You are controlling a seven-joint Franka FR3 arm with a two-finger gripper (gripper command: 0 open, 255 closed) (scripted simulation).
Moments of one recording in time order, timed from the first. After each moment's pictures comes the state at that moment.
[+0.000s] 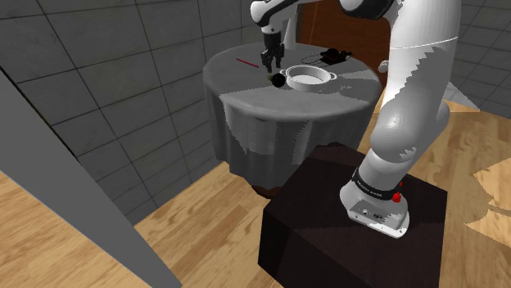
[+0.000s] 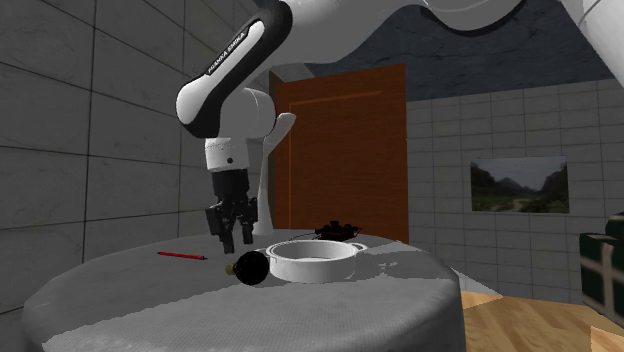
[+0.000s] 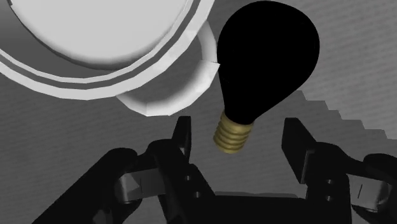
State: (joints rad) arm -0.22 0.39 -0.19 -1.63 -0.06 1.96 -0.27
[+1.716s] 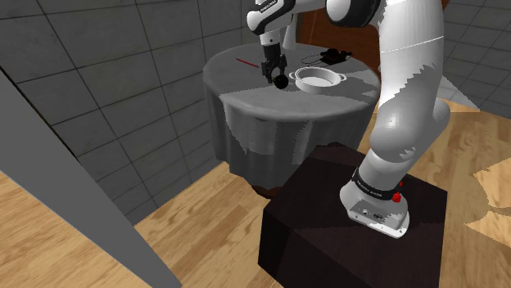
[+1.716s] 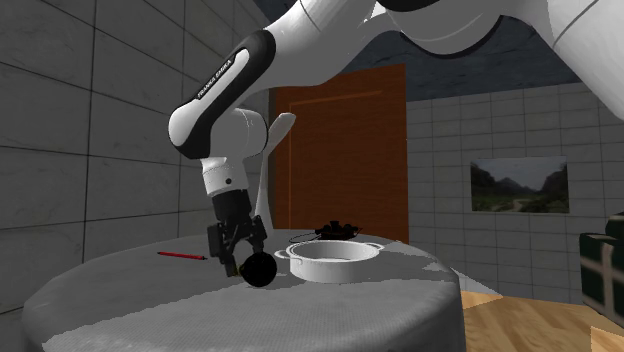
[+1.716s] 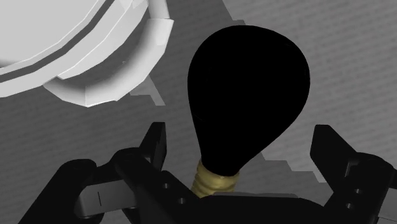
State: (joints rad) arm -0.24 0.50 -0.18 -1.56 -0.03 1.76 -0.29
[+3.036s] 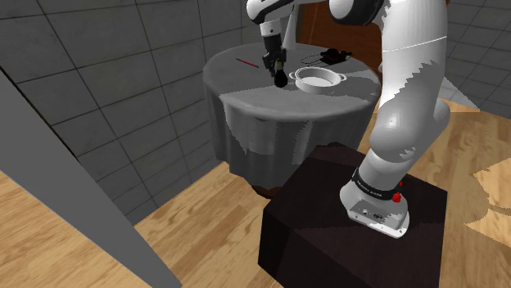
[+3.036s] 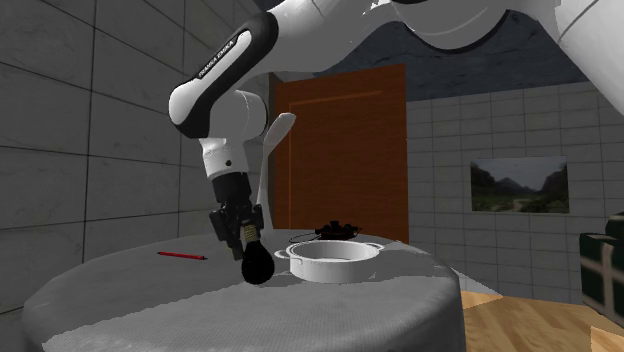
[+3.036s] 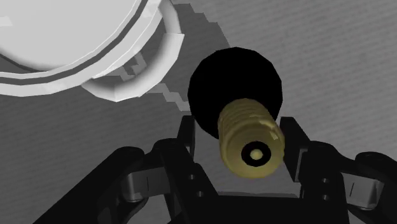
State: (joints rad) arm -0.24 0.47 -0.19 -1.50 -0.03 1.68 -0.30
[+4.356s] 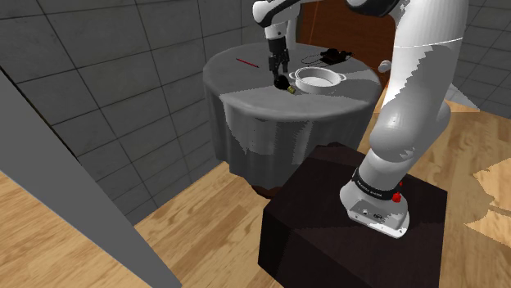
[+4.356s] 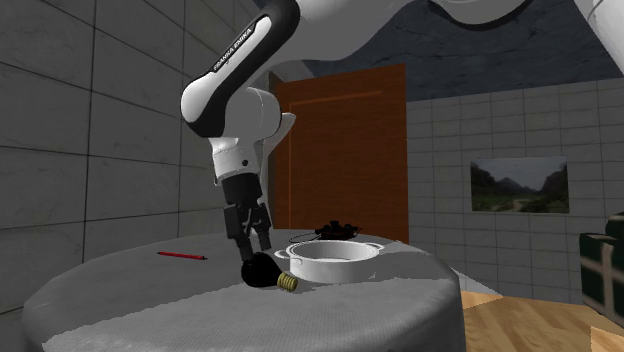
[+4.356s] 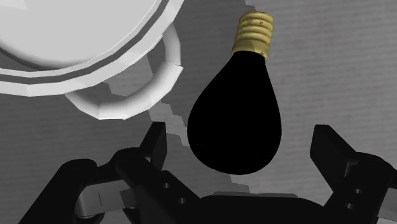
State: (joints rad) arm -0.25 0.35 -0.16 -1.69 -0.05 1.77 -0.50
